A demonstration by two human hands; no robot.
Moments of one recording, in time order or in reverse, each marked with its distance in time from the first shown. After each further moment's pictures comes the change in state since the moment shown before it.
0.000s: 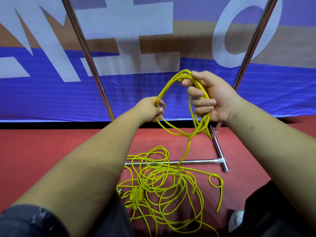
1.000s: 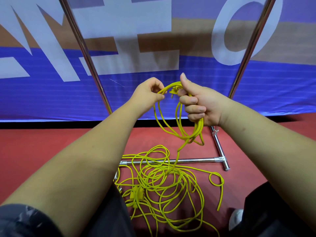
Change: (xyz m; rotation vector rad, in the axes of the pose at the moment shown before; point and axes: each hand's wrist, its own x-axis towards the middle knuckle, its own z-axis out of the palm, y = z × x) left_hand -0.003 0.026 -0.013 -0.059 0.162 0.324; right_hand 0.005 0.017 0.013 -0.131 0.096 0.141
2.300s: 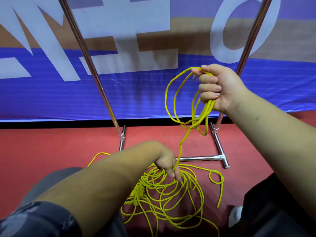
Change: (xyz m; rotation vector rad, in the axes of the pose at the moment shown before) left_hand -0.095 -0.073 0.108 0.672 -1.429 -0.262; right_hand -0.002 -0.024 -0.041 0.369 0.087 -0.198
